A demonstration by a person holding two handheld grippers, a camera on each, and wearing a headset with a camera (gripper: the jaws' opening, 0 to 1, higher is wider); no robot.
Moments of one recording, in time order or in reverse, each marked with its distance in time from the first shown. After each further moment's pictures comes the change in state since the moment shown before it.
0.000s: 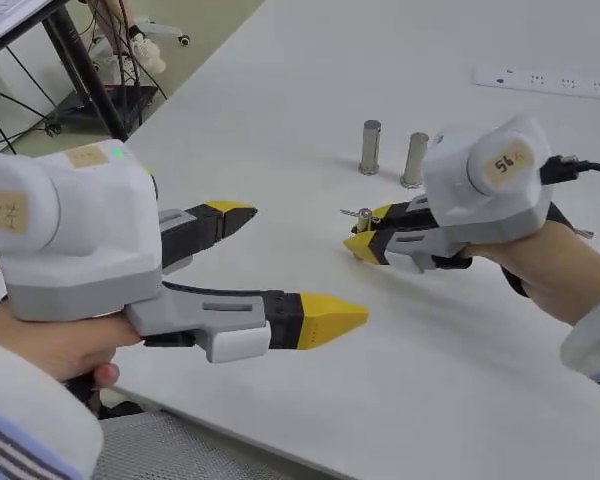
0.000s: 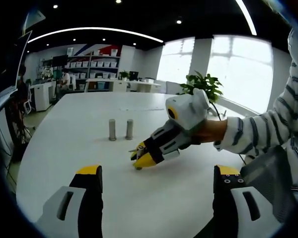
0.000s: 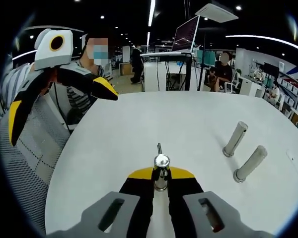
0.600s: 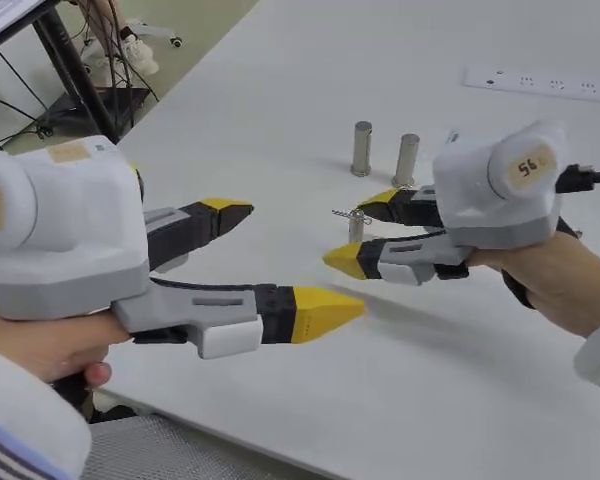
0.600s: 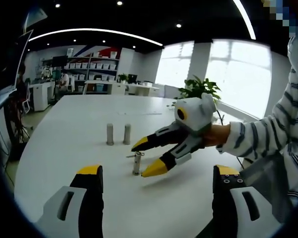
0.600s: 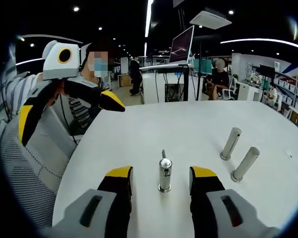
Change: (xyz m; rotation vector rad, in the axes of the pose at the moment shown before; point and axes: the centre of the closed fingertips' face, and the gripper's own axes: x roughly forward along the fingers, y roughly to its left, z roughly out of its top) left arm 0.000 -0.003 0.011 -0.016 -0.034 -0.022; right arm -0.027 0.003 0.011 0.024 -0.093 -0.013
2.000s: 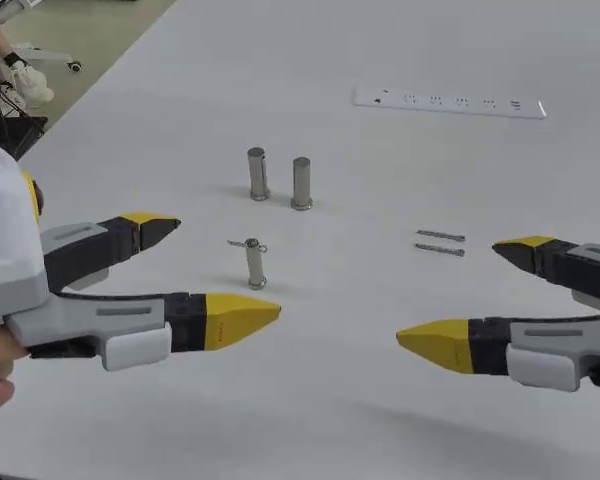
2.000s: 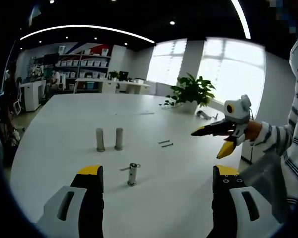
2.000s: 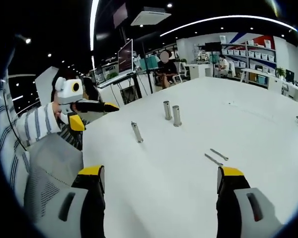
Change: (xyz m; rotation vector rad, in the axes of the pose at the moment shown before) left arm 0.026 0.005 0.013 0.007 0.029 -0.079; right arm -0.166 0.004 -0.051 0.423 0.006 -0.323
